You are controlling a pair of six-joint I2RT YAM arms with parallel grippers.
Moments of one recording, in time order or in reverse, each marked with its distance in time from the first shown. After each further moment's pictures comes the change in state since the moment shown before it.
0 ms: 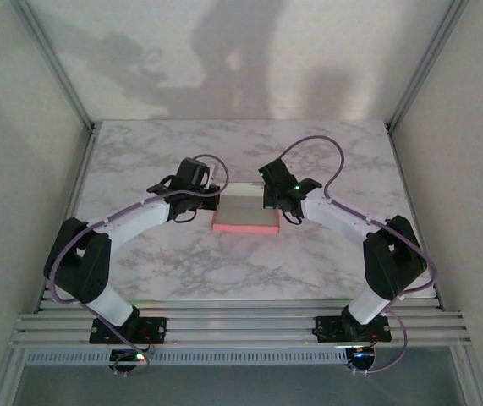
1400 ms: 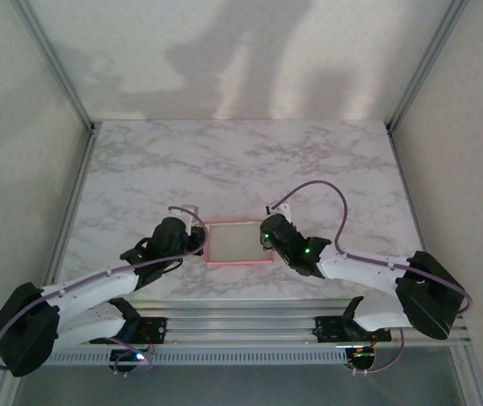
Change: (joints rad) left arm -0.174 -0.547 -0.654 0.379 -0.189 -0.151; right arm 0.277 -0.333 -0.545 0.460 0.131 -0.036
